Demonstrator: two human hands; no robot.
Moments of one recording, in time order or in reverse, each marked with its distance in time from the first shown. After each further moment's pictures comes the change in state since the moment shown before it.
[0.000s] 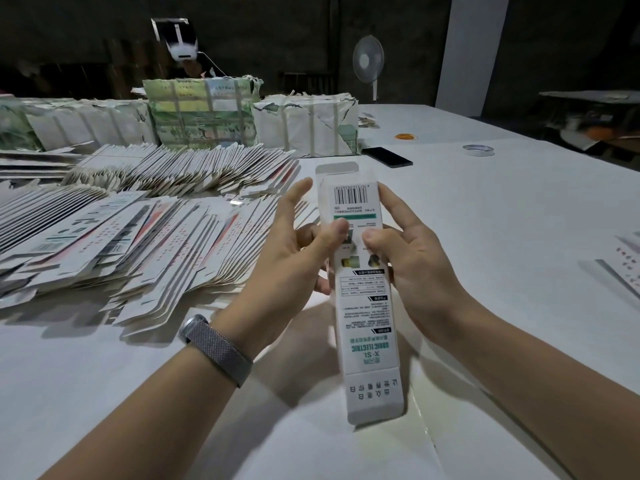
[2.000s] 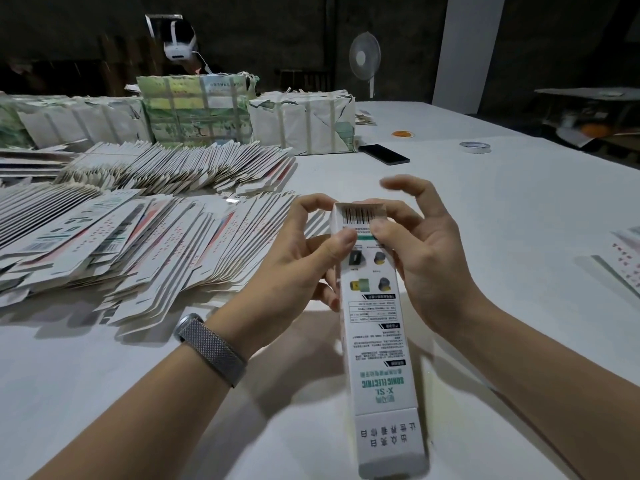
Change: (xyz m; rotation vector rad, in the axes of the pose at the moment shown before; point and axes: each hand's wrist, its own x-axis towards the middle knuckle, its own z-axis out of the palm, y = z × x) left_hand -0.006 0.003 0.000 -0.122 -0.212 -0.024; right_hand 0.000 -0.002 -0.006 0.092 0.115 -0.152
